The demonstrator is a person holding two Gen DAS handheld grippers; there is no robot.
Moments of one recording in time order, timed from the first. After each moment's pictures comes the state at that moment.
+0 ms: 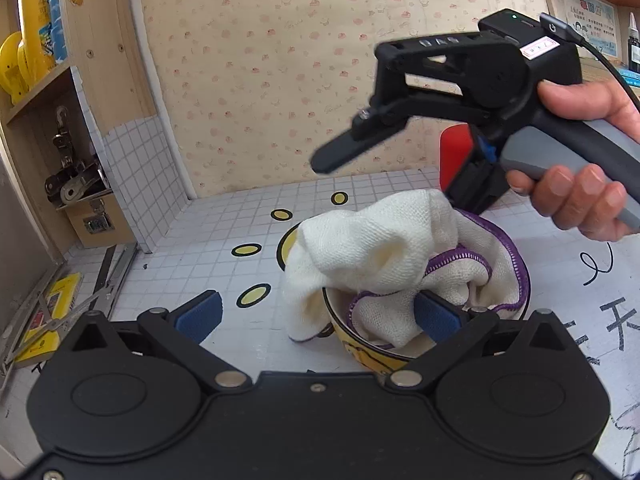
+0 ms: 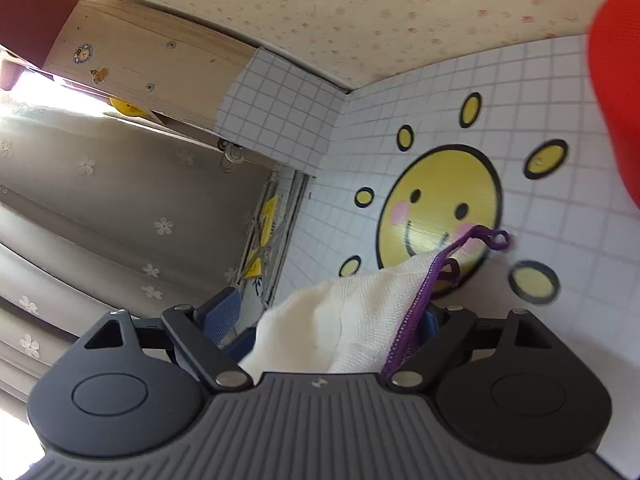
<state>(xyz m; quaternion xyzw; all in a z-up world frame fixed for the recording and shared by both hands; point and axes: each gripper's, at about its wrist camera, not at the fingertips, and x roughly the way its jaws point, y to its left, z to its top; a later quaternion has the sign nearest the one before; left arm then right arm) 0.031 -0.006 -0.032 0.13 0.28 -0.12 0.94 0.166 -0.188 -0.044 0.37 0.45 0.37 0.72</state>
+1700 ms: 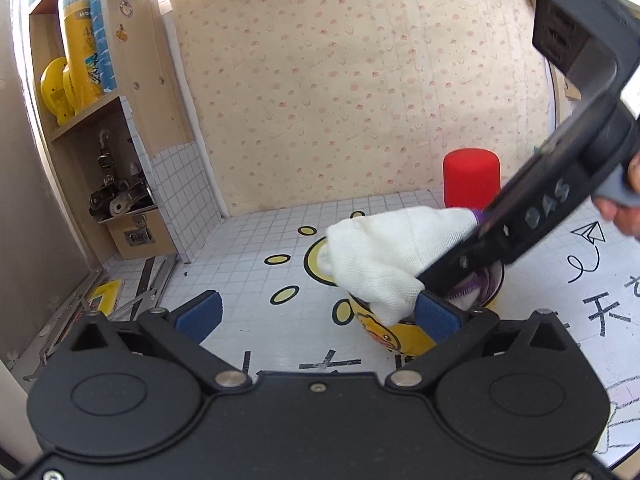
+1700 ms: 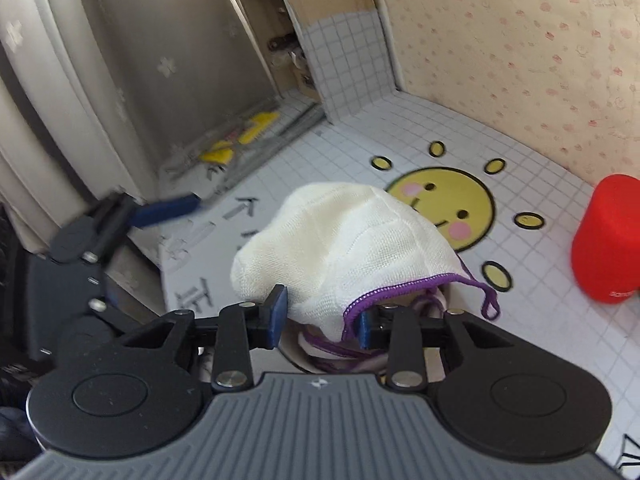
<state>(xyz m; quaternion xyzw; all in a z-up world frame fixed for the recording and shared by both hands) -0.016 0.013 -0.009 0.13 0.23 -0.09 0.96 0.060 -0.133 0.012 -0.01 0.43 0.34 0.84</state>
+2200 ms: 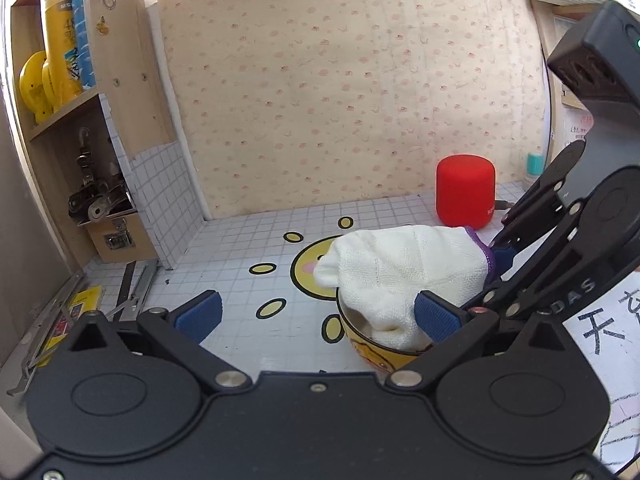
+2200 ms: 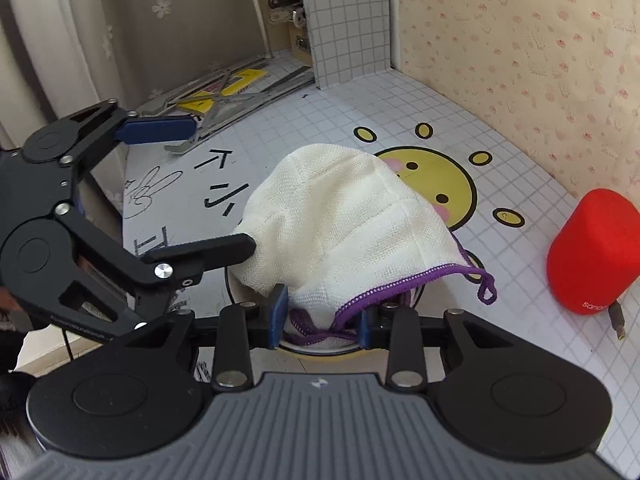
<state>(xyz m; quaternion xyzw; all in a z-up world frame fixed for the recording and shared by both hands) 0.006 0.010 -0.007 0.13 0.25 -0.11 0.95 0.050 -0.134 0.005 -0.08 0.43 0.35 0.83</state>
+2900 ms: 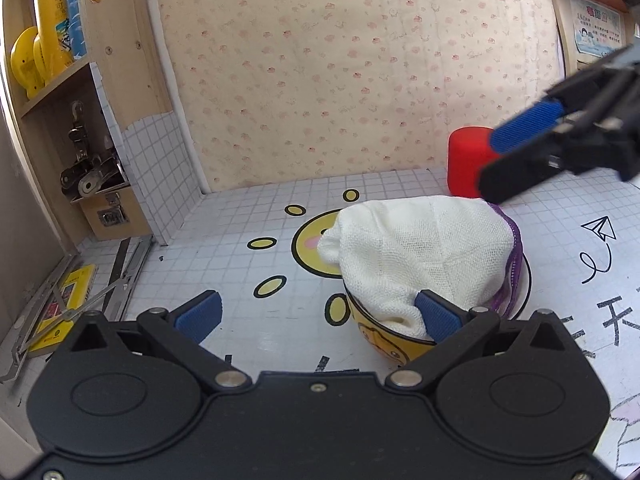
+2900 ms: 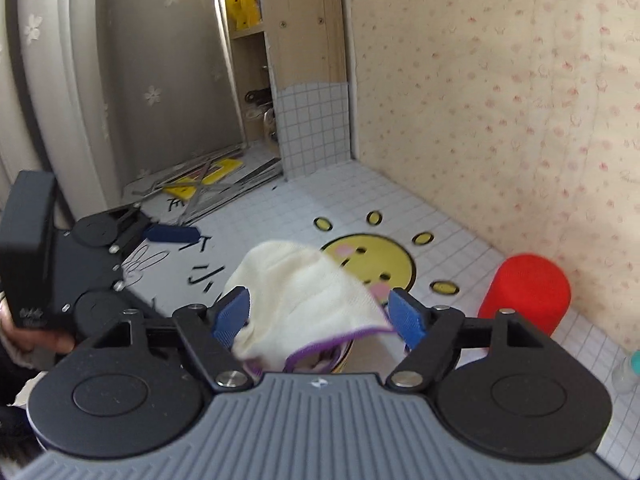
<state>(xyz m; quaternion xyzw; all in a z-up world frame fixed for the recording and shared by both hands) 0.021 0.011 -0.023 0.12 0.28 -0.11 0.94 0.049 -0.163 0.047 -0.06 0.31 0.33 0.89</state>
